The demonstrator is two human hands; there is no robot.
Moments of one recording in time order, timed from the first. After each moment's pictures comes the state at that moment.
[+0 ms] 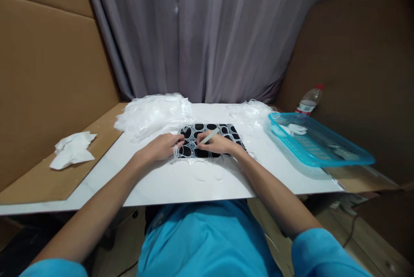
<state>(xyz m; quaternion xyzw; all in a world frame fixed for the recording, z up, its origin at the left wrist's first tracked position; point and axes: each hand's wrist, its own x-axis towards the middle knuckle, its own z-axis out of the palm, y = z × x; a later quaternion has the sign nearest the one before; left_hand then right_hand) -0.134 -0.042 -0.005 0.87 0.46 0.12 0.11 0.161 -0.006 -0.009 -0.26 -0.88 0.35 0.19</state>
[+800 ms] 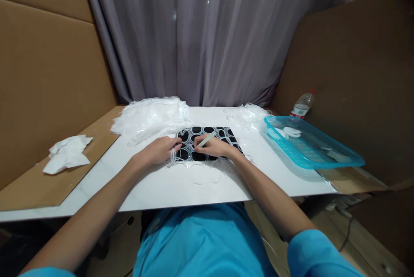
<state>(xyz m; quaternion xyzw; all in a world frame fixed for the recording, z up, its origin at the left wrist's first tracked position) -0.132 -0.043 -0.002 0.87 0.47 0.10 0.10 0.160 -0.005 -0.009 -0.27 -0.88 0.33 0.19</state>
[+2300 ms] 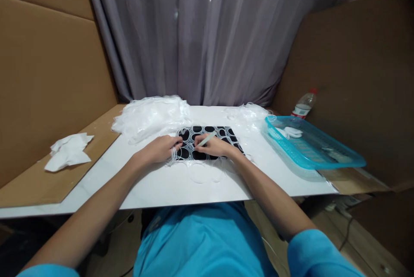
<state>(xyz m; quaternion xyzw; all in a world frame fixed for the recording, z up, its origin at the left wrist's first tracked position) -0.134 -0.042 -0.003 0.87 0.46 0.11 0.11 0.159 -0.006 -0.010 -0.26 -0.89 0.32 0.19</state>
